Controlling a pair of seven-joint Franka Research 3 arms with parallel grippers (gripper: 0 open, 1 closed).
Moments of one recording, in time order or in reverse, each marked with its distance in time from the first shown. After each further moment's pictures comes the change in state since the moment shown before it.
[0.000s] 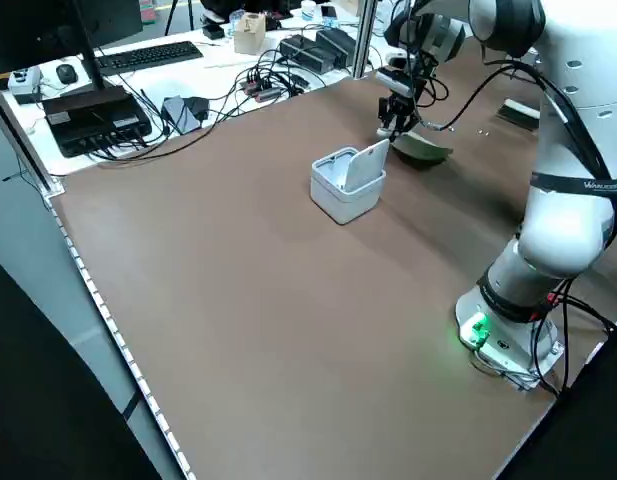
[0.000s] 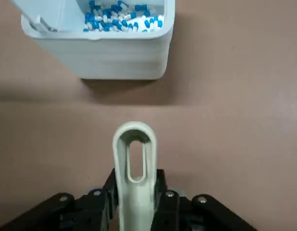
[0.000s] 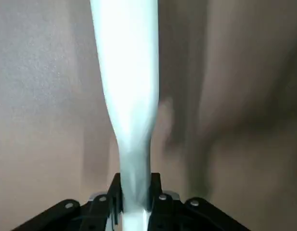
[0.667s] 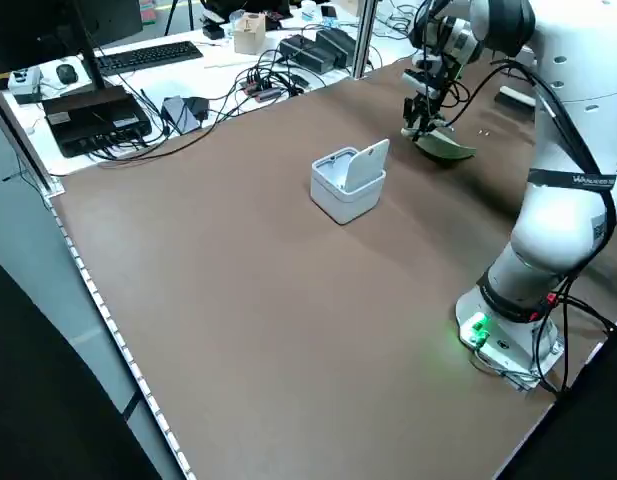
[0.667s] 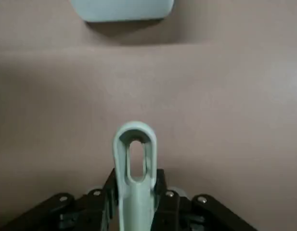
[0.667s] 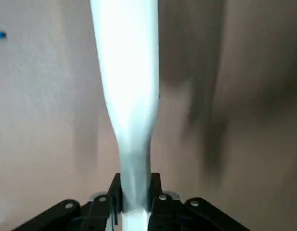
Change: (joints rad) left arm -0.152 0.071 0.003 0.053 0.013 0.005 -0.083; right arm -0.055 0.000 -0.004 0.117 0.000 -0.109 0.033
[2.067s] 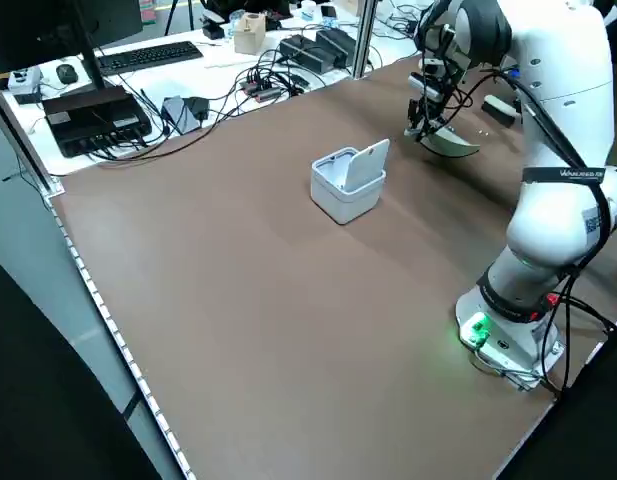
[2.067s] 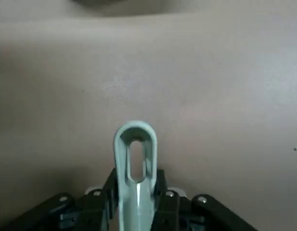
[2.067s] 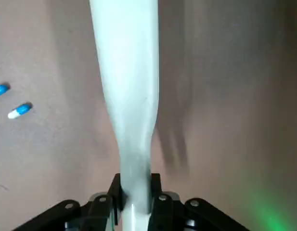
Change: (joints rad) left arm -0.089 0.129 0.019 0.122 0.092 -0.032 -0.060; right arm 0.120 0.338 0.014 0.385 0.000 -0.163 0.511
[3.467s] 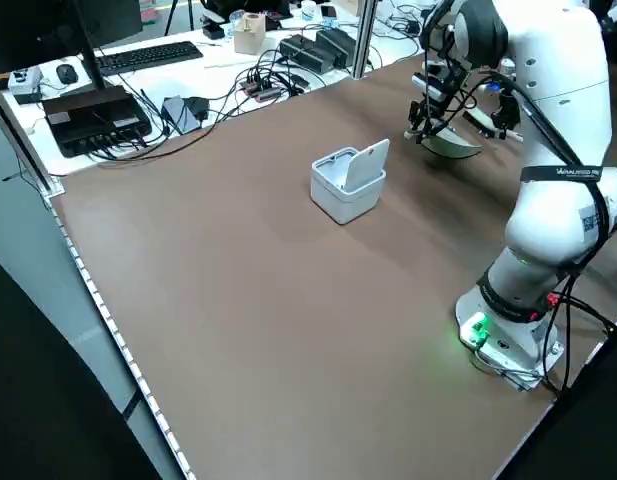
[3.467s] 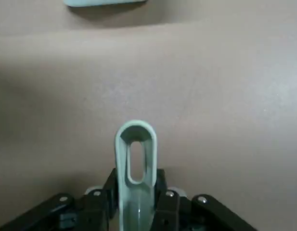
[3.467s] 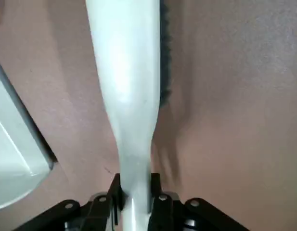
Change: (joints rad) left arm -0.037 0.035 0.002 0.040 0.045 -0.082 -0.010; right arm 0.124 0.183 0.004 0.253 0.098 -0.007 0.112
